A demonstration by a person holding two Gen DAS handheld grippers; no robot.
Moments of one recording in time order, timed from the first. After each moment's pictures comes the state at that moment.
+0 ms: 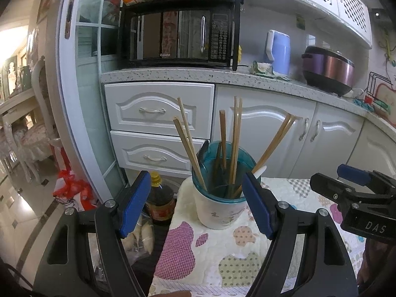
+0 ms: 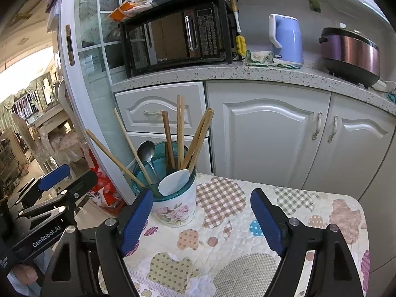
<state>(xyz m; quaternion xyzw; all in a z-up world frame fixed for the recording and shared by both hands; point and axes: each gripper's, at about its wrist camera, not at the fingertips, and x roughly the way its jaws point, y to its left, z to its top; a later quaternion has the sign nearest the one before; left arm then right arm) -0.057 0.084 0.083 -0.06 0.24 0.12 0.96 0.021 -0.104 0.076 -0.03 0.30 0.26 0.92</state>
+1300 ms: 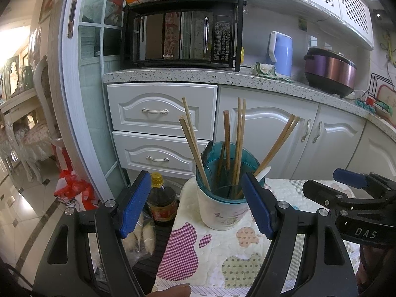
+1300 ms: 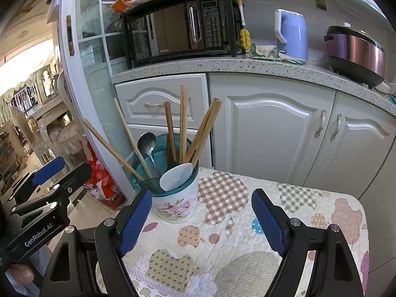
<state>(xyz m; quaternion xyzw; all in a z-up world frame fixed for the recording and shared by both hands) -0.059 0.086 0.082 -0.05 0.24 0.13 0.96 0.027 -0.092 0.070 -0.05 0.32 0.26 0.91</state>
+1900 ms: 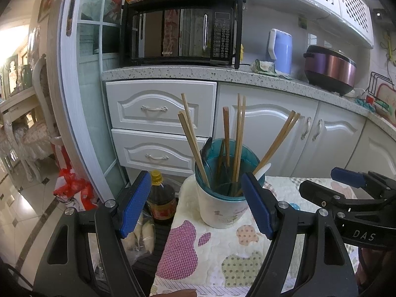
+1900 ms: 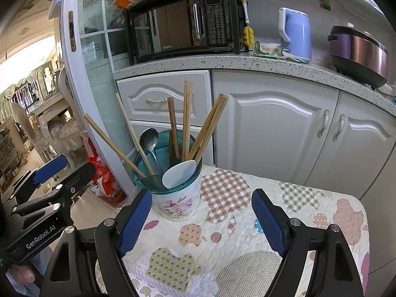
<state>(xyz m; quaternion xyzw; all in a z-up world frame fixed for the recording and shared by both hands) -0.058 0.088 0.079 -0.06 0.25 0.13 0.96 0.026 -0.087 0.066 -0.05 0.32 0.27 0.91</state>
